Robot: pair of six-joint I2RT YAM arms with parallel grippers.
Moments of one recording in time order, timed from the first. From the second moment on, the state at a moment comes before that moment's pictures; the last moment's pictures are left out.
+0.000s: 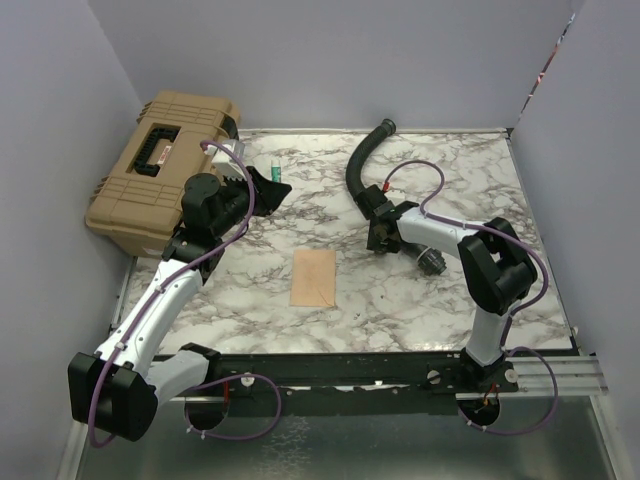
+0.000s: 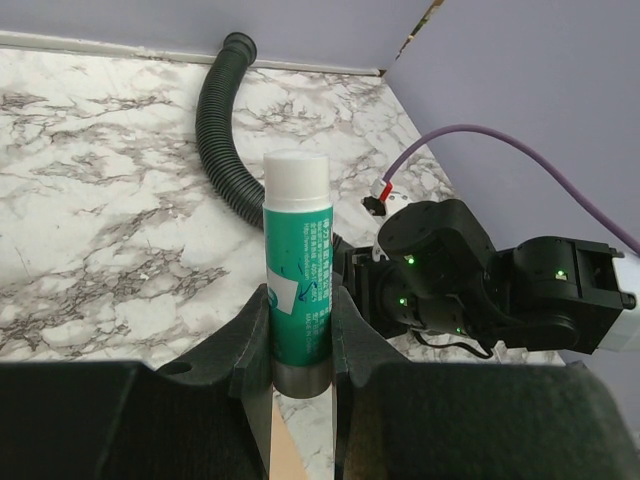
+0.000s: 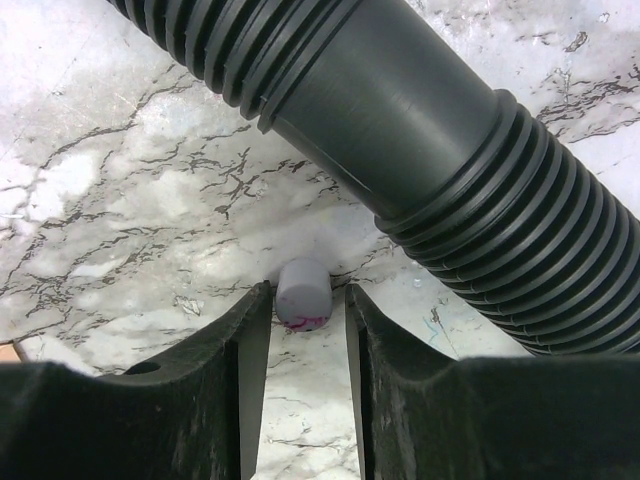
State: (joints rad) left arm -0.31 1.07 0.89 0.09 0.34 -0.51; right arm 0.60 1.86 1.20 -0.54 0.38 0.71
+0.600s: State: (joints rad) left arm -0.31 1.08 0.89 0.10 0.36 -0.51; right arm 0.59 1.86 1.21 -0.49 0.36 0.63
